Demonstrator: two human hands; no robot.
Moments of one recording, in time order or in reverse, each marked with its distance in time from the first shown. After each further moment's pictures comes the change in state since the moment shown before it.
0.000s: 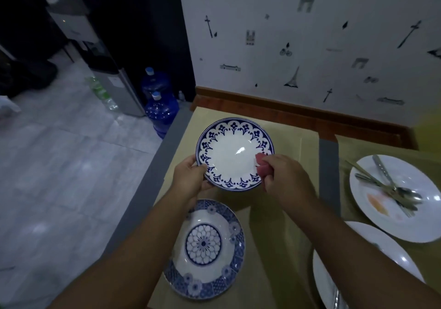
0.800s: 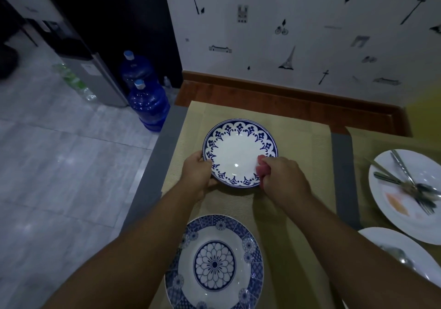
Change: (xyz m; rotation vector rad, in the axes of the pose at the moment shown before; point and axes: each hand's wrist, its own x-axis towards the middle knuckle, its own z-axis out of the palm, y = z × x) left_hand 0.086 0.001 0.009 0.056 -0.076 -0.132; right_hand 0.056 0.008 0.069 -0.130 -0.104 0.189
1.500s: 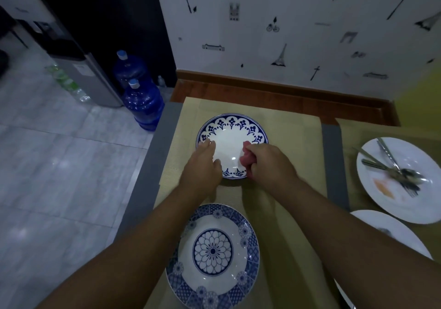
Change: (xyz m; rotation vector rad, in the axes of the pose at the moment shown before) left_hand -0.032 -0.010 0.000 1.060 0.007 0.541; right_hand -0.005 -0.019 -0.009 0.042 -0.015 -0.163
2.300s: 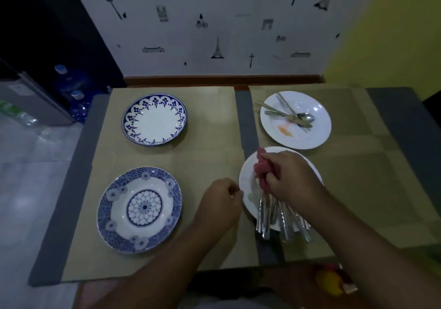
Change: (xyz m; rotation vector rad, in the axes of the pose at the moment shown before) left_hand -0.199 0.126 0.150 -0.095 -0.195 0.169; right_hand -0.240 0.153 -0.093 0.039 0.166 0.106
